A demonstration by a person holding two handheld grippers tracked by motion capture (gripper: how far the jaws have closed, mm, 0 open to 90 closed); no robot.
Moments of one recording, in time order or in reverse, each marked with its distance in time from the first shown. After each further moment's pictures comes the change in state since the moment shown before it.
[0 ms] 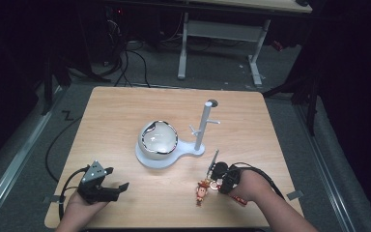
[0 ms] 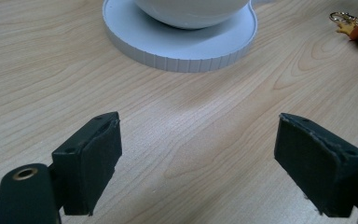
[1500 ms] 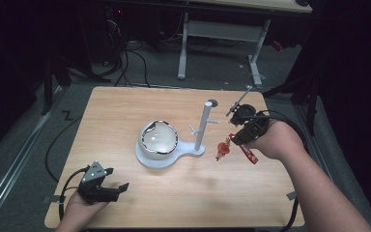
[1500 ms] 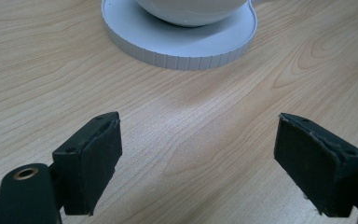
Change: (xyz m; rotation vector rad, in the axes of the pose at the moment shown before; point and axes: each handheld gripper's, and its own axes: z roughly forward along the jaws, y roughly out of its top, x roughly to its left) left arm 0.001 -0.001 0.000 0.001 -0.003 -0.010; right arm -0.044 -0.001 -0.197 -0.234 -0.137 0.179
